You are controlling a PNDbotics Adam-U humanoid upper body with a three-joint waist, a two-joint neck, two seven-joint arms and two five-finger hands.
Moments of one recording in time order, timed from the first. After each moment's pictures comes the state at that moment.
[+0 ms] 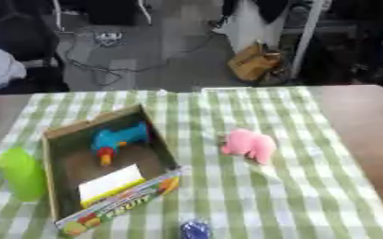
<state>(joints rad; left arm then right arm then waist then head) -0.49 0.36 0.19 -1.99 -0.14 -0.41 0.54 -0.69 -0.74 -0.01 -1.98 0.48 0.11 0.28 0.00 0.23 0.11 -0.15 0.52</state>
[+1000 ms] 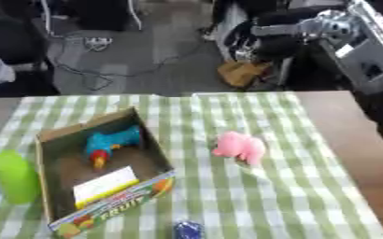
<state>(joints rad) -0.50 0.36 0.15 -1.99 -0.11 -0.41 0.50 -1.11 -0.66 0.30 -1.20 0.63 -0.12 0.90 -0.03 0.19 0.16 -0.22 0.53</state>
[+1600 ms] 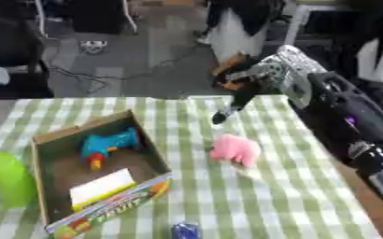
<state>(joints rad) -0.52 0.36 0.14 -1.99 -0.10 -0.42 0.49 -1.14 -0.54 0.28 -0.81 1.01 -0.29 0.82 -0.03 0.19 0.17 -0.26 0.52</state>
